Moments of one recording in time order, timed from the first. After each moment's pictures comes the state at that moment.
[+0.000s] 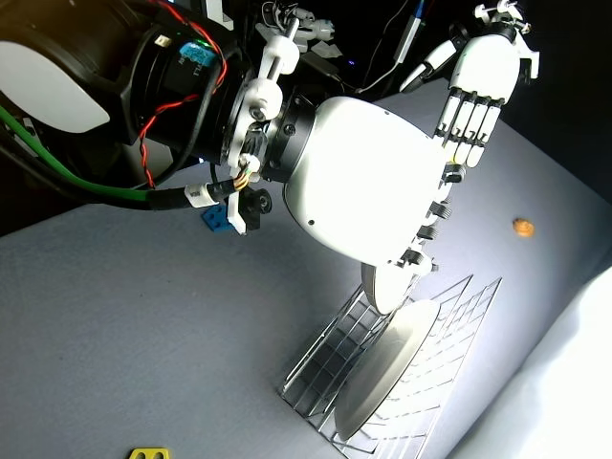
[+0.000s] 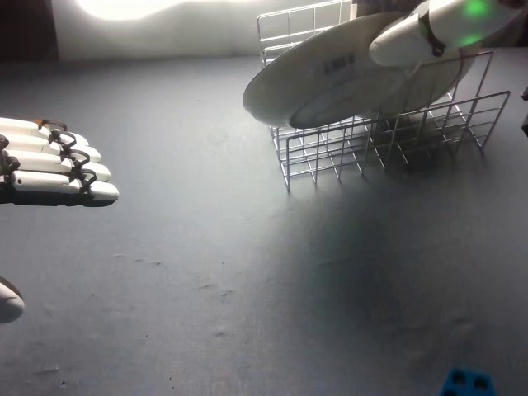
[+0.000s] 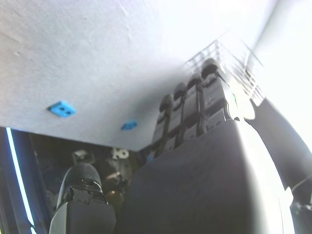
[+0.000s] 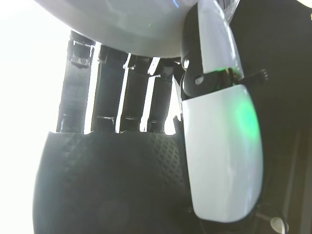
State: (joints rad) left arm 0.39 -0.61 1.17 1.69 -0.77 -0.42; right arm 0.01 -0.95 1.06 0.13 -0.03 -0.47
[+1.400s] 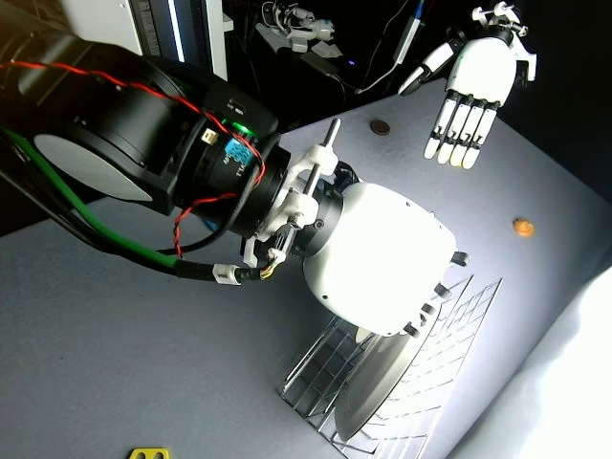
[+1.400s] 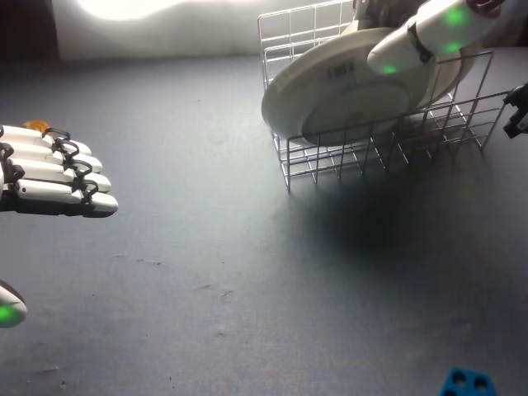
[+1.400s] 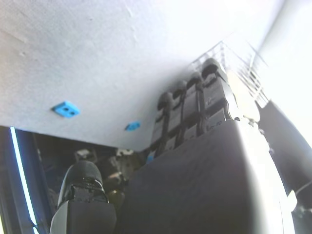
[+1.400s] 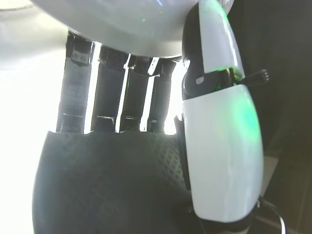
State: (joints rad) left arm 0.41 -0.62 1.17 1.69 -0.77 -0.42; right arm -0.06 -1.06 1.23 0.25 -0.05 -0.53
